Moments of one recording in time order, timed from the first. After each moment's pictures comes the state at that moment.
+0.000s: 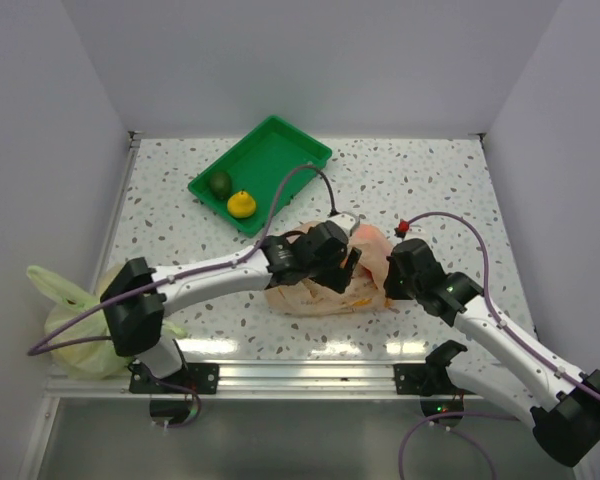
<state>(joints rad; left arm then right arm) -1.07 1.69 1.26 -0.45 -0.20 -0.47 0.59 0.86 0.64 -0.66 0.22 0.54</state>
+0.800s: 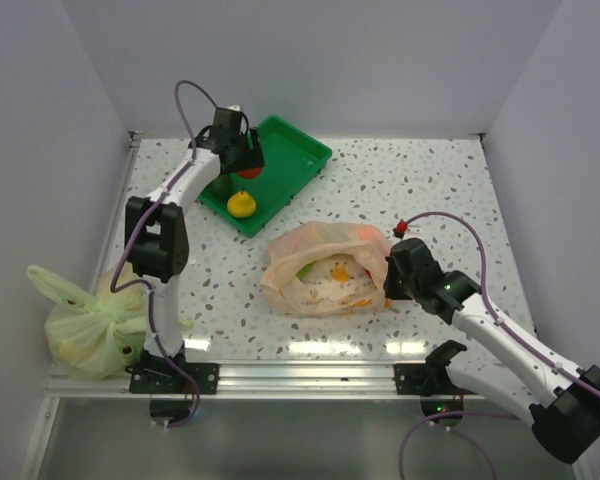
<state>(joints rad) -0.25 2.06 1.80 -0.52 -0.04 -0.41 0.59 0.88 0.64 -0.66 0.22 0.53</state>
